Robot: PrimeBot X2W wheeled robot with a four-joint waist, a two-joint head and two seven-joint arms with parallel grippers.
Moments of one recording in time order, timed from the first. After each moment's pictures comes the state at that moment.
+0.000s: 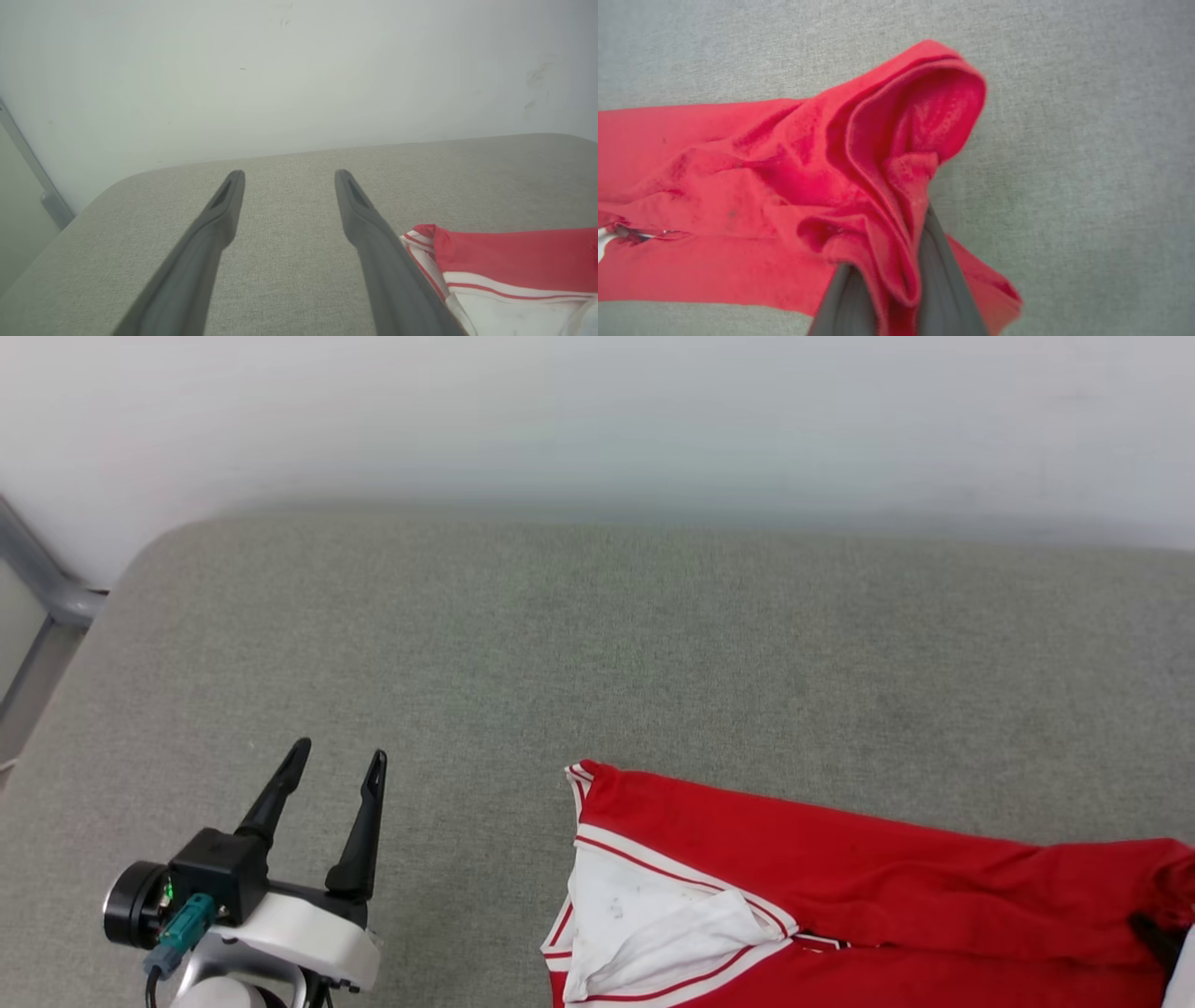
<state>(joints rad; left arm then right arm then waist) -0.09 0.39 -0.25 0.09 -0.37 0.03 -0.26 -0.02 -0.39 -0.22 0.25 0.56 0.13 0.62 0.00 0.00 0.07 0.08</state>
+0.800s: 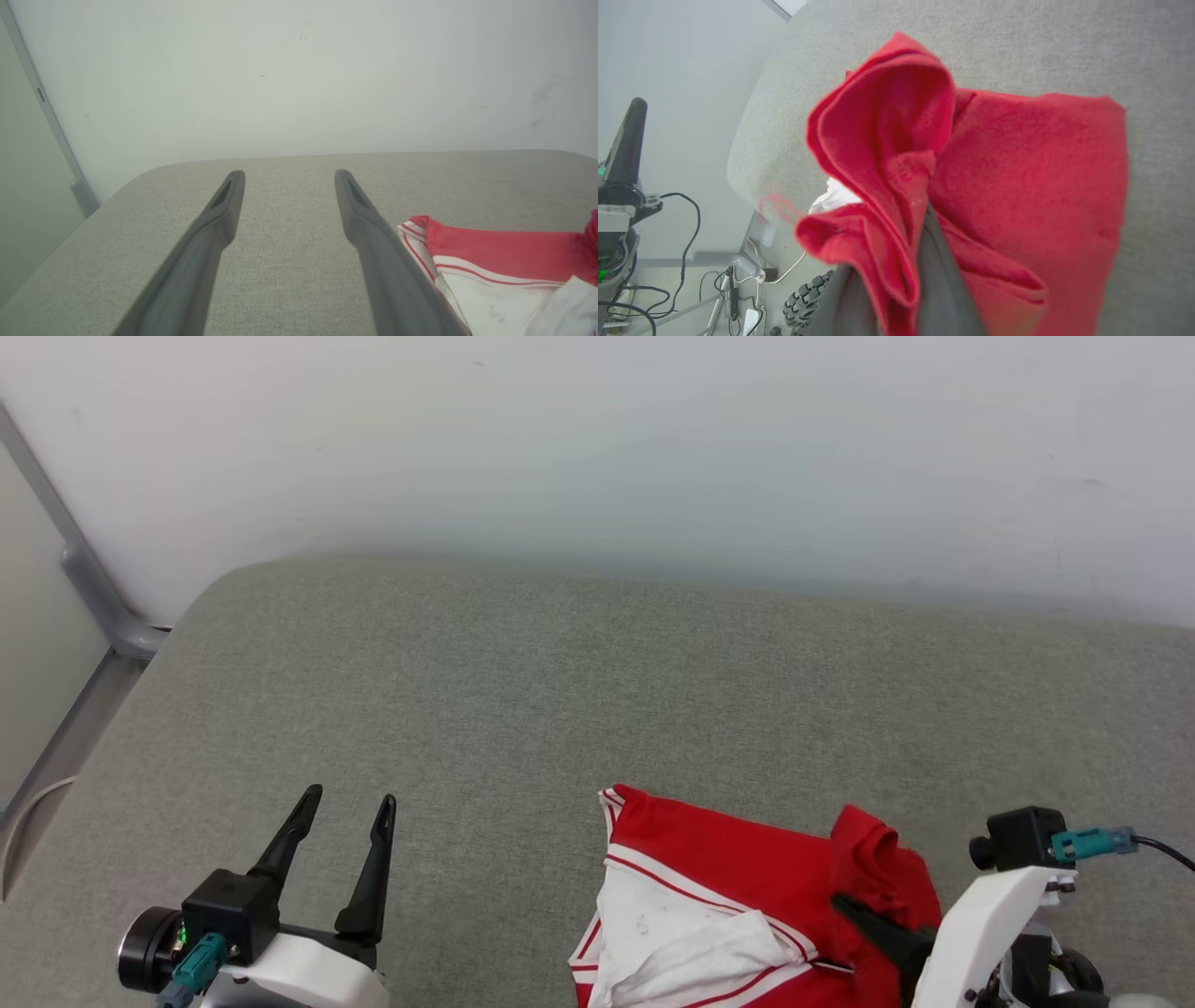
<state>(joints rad) -0.01 0.37 -0.25 0.08 -0.37 0.03 -0.26 0.02 -0.07 -0.01 -0.06 0.67 0.13 0.79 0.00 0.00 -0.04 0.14</state>
